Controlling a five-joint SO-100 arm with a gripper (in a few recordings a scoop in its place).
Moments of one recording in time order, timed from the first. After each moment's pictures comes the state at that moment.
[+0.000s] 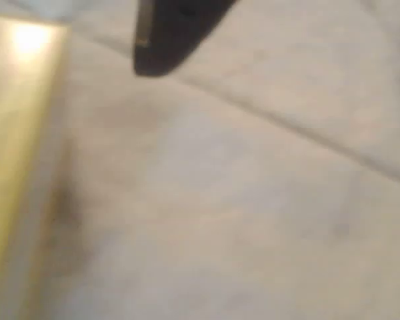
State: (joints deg) arm -51.6 63.4 49.0 100.3 -75.9
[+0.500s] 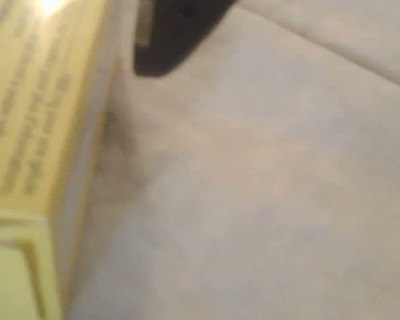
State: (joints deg) arm -53.3 56.5 48.5 96.9 -75.1
